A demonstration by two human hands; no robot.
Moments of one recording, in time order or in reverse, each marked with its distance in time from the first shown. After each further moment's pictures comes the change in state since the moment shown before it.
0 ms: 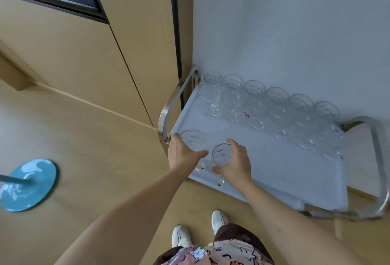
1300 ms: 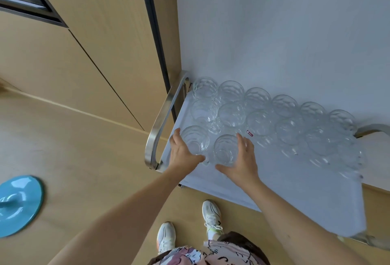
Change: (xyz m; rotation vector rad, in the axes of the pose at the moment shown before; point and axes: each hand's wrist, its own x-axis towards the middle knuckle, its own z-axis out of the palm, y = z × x) left_hand 0.127 0.020 0.037 0.013 -0.281 0.049; right_hand 0.113 0.001 -0.007 -0.113 0.006 0.018
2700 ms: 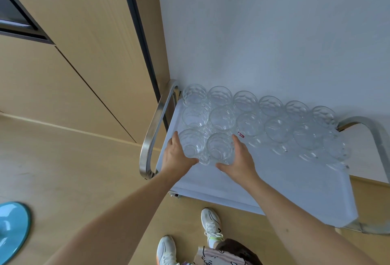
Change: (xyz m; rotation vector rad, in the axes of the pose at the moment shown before) left_hand 0.004 0.015 -0.016 0.255 -0.007 0.119; right_hand 0.002 -0.004 -0.012 0.086 -0.006 0.073
